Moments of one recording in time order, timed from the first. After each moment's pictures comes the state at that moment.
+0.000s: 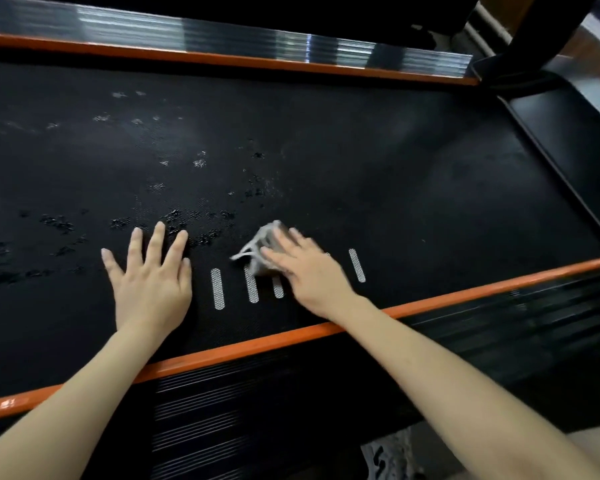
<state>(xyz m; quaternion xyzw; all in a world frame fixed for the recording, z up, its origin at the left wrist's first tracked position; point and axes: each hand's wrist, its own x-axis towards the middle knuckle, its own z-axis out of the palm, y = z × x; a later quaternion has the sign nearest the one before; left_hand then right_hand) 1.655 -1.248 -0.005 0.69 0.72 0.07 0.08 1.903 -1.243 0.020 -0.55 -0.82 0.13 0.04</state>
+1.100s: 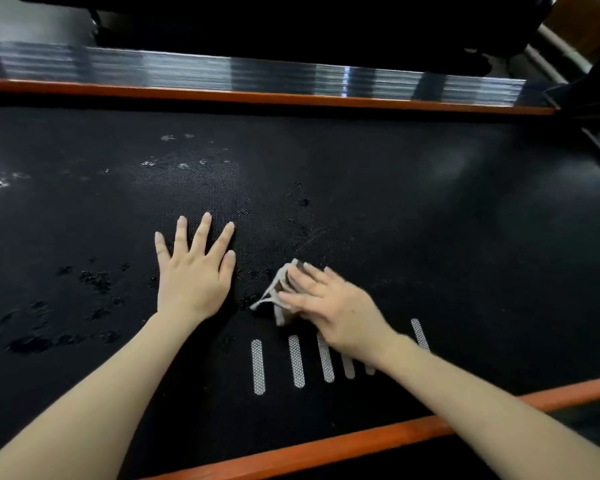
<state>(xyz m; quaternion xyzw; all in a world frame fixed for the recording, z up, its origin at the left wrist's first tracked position) 1.646 -1.139 -0.010 0.71 0.69 0.06 0.06 1.885 -1.183 0.013 -0.43 -0.89 0.12 0.11</state>
